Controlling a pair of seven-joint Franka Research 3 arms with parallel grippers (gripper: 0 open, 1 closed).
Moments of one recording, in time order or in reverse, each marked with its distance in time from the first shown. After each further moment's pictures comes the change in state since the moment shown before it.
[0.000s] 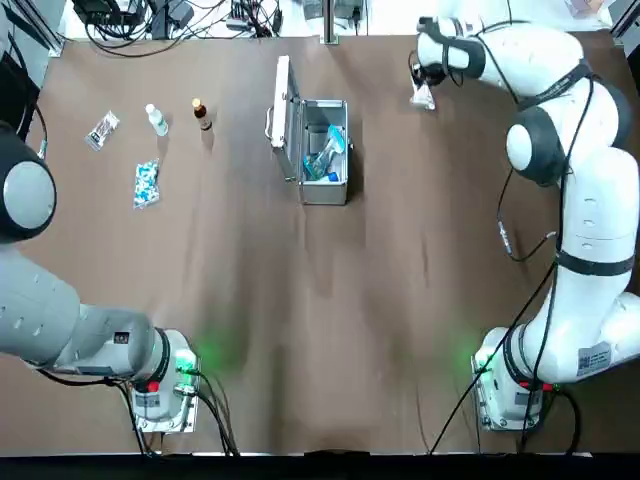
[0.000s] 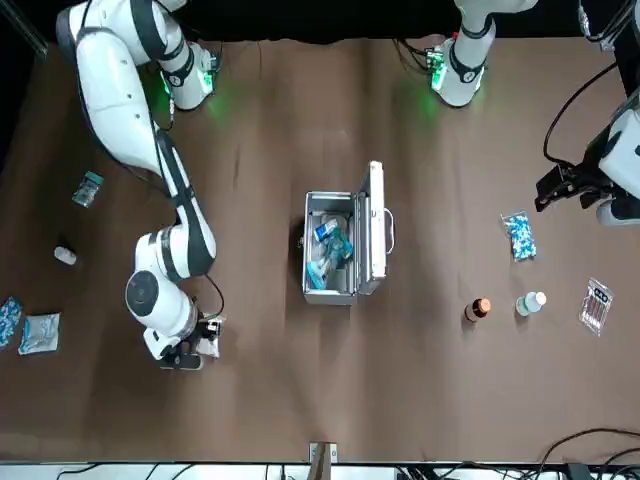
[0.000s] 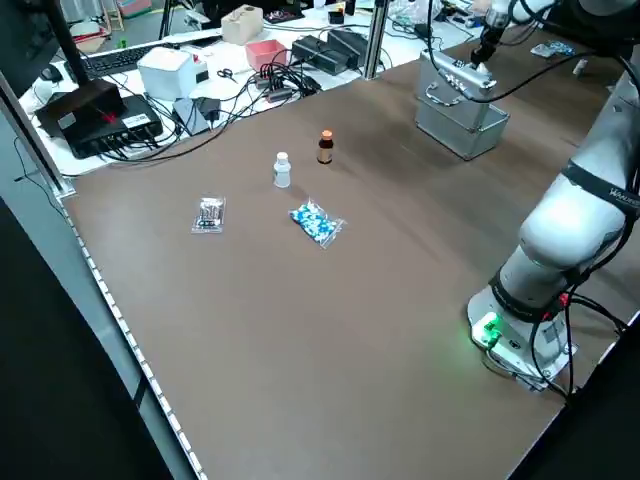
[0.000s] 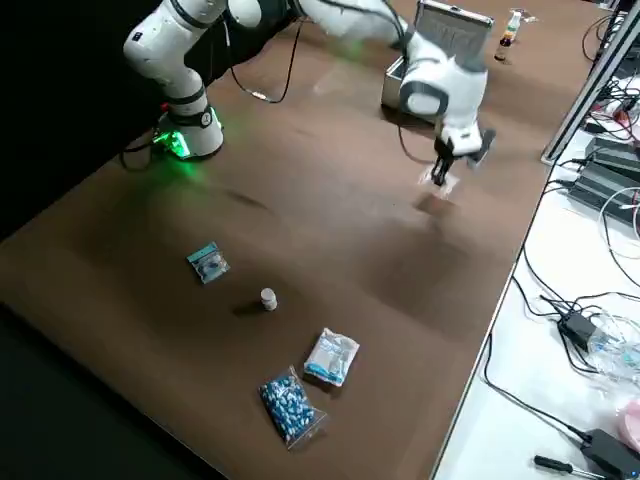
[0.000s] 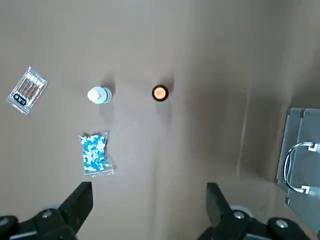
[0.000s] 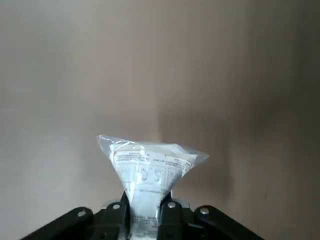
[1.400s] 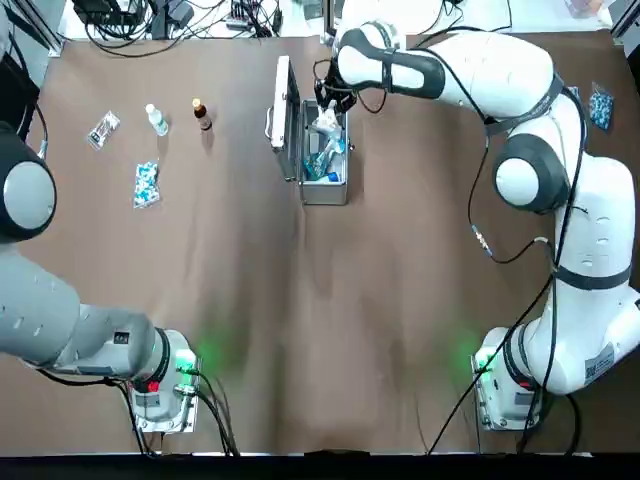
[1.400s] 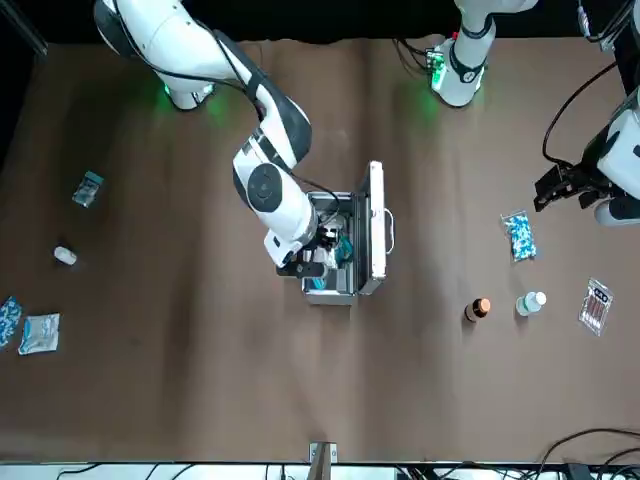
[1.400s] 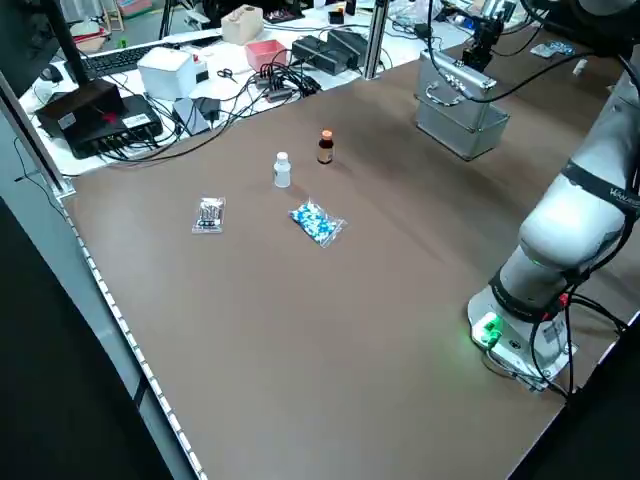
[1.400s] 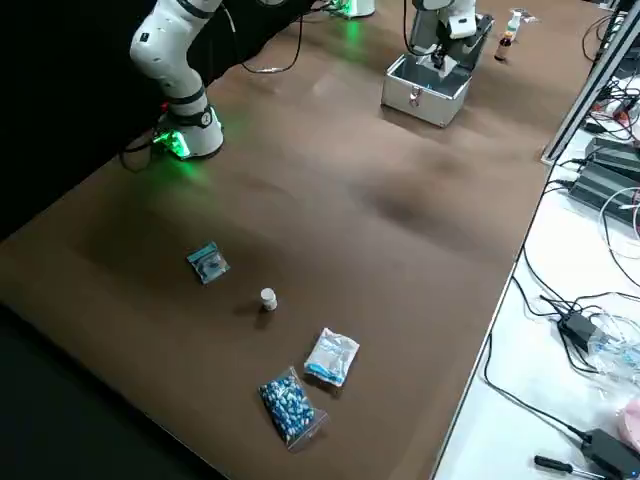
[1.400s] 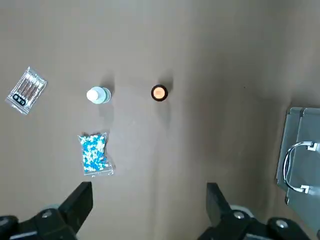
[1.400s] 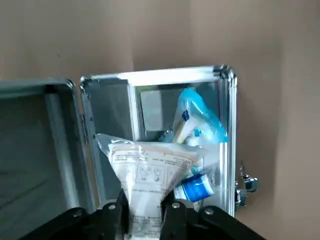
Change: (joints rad) left arm -0.003 0.000 0.000 -0.001 0.000 0.000 0.000; right arm 0.198 -0.051 0.352 0.069 0.001 -0.100 0.486
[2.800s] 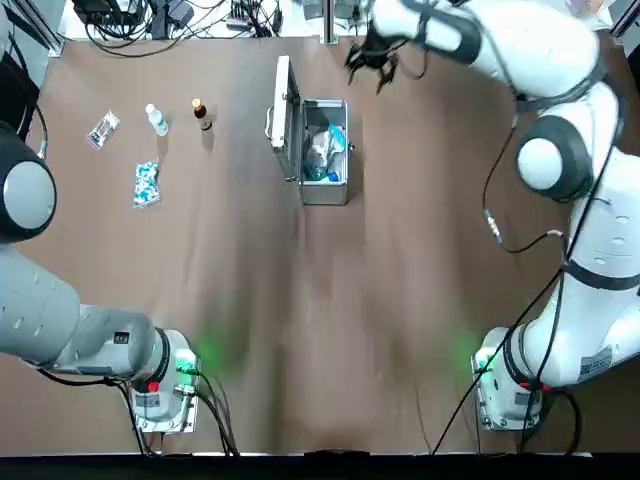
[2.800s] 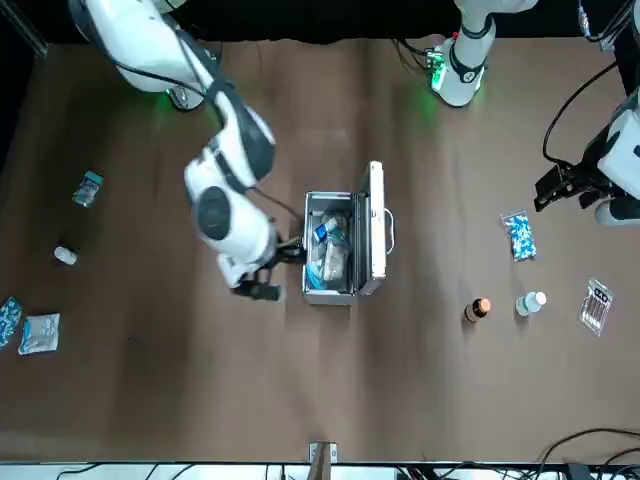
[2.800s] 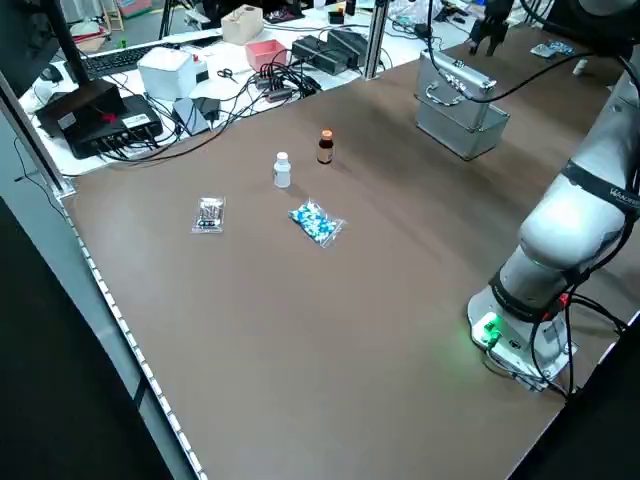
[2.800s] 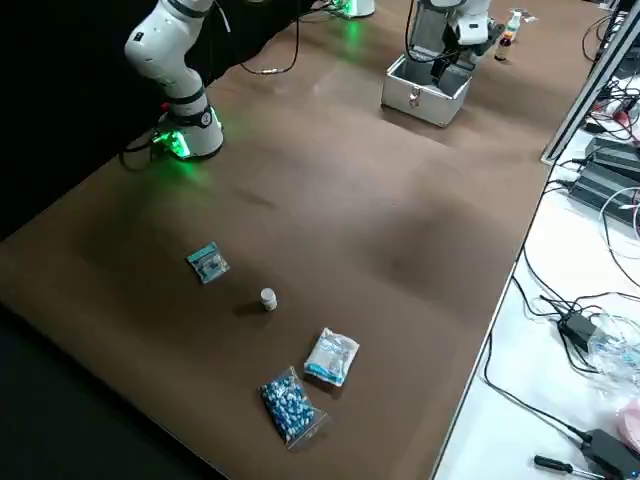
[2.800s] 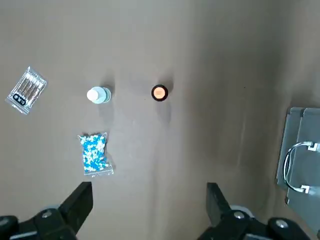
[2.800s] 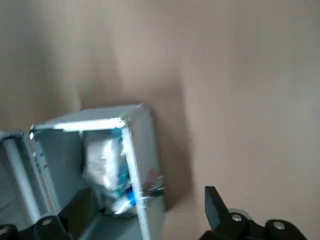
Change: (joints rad) left arm 0.001 0.000 0.000 0.000 0.000 0.000 0.000; right arm -0.184 -0.101 -0.014 0.018 -0.004 -0.214 -0.085
